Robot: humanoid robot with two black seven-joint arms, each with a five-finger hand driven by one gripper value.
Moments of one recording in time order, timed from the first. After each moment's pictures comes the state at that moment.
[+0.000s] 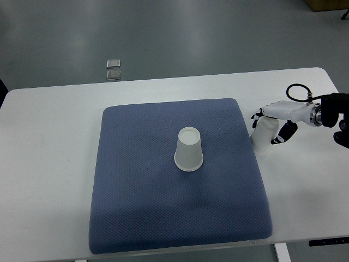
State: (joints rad) left arm 0.00 0.00 -0.15 -0.16 0.08 0.04 -0.05; right arm 1.00 -0.60 -0.03 0.86 -1.48 0.03 0.38
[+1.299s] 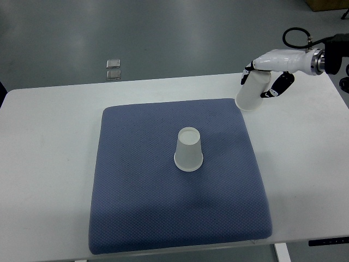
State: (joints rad) left arm 0.00 0.00 -0.15 -0.16 0.08 0.04 -0.05; right arm 1.33 -0.64 -0.03 0.93 -1.49 0.18 0.47
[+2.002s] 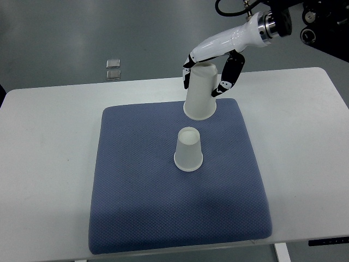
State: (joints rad) left arm 0.00 0.00 -0.15 -0.16 0.08 0.04 -0.05; right arm 1.57 -0.48 -0.02 1.06 -1.41 0.54 0.51
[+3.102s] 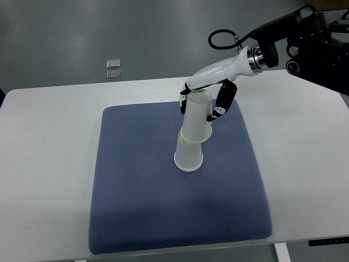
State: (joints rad) left arm 0.00 0.00 -0.15 -0.16 0.08 0.04 -0.05; right arm 1.46 -0.45 -0.02 1.06 -1.41 0.50 0.50
